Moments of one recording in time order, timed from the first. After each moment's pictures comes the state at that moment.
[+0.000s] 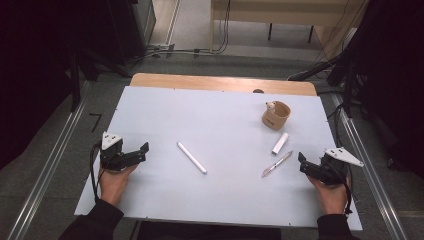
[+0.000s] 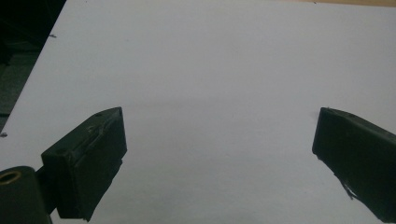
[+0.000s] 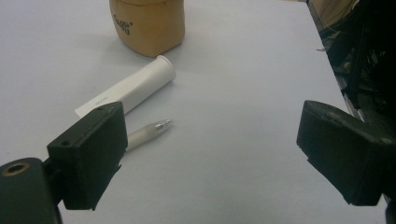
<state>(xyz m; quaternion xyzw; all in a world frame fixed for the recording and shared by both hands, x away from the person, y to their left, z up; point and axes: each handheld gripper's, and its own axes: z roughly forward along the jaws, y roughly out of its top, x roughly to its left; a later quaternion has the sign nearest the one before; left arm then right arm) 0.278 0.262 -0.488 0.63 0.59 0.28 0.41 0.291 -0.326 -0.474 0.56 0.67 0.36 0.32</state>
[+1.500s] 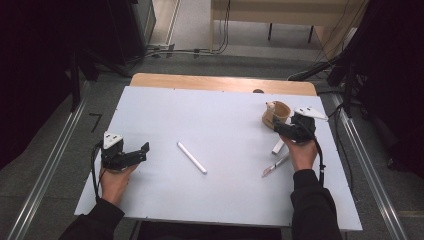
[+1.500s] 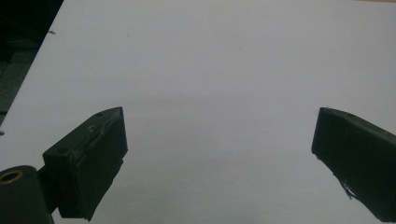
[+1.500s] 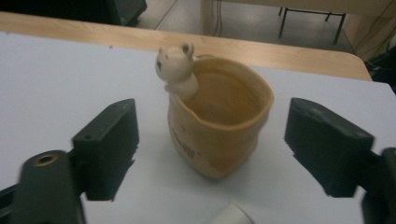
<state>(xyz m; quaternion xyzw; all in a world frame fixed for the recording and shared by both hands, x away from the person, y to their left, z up) 0.281 0.261 -0.491 0.63 0.60 0.28 0.41 0.396 -0.251 -0.441 0.53 0.68 0.40 0.31</state>
